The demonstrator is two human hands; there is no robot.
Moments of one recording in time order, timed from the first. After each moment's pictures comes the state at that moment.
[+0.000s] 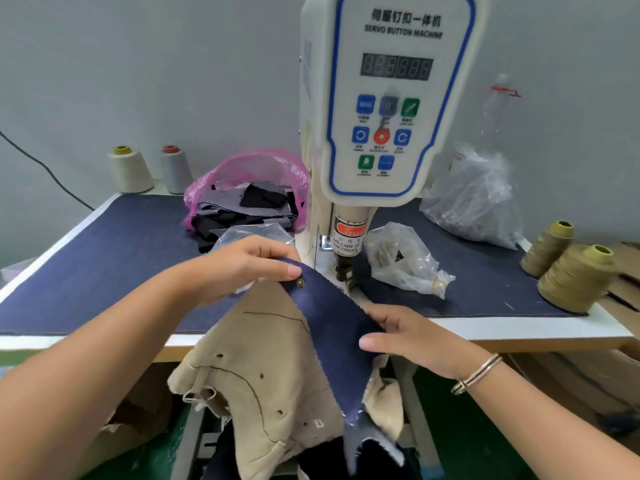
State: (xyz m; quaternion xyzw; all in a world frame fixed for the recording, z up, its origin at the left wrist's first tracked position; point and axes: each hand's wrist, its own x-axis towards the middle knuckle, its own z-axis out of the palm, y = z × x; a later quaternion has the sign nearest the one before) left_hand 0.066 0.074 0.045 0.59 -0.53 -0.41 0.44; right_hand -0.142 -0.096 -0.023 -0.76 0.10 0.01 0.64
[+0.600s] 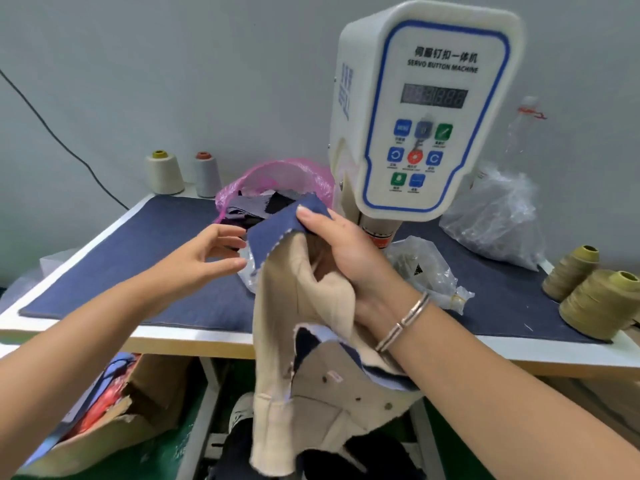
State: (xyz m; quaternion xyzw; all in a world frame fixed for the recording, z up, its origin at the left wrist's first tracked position) left_hand 0.123 0.142 0.018 0.74 -0.40 -0.21 0.50; right_hand -0.037 -0.010 0.069 -0.51 0.05 -0.14 0.85
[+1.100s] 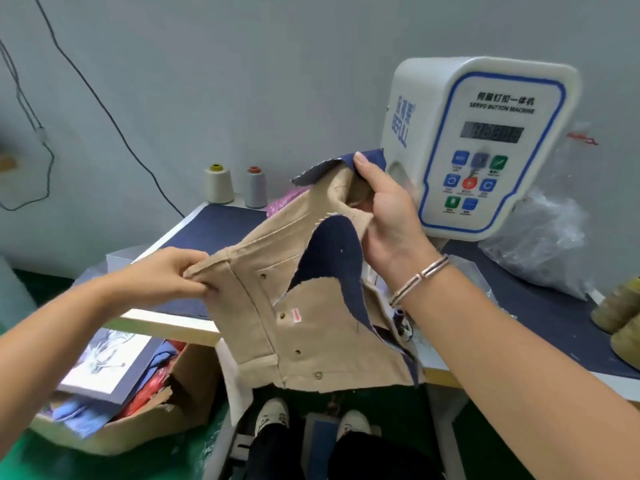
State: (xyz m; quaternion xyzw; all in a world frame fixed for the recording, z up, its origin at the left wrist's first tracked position) left_hand 0.147 0.241 0.041 0.82 -0.39 -0.20 0.38; right_hand -0.010 0.013 0.129 -0.41 0.06 -0.22 0.88
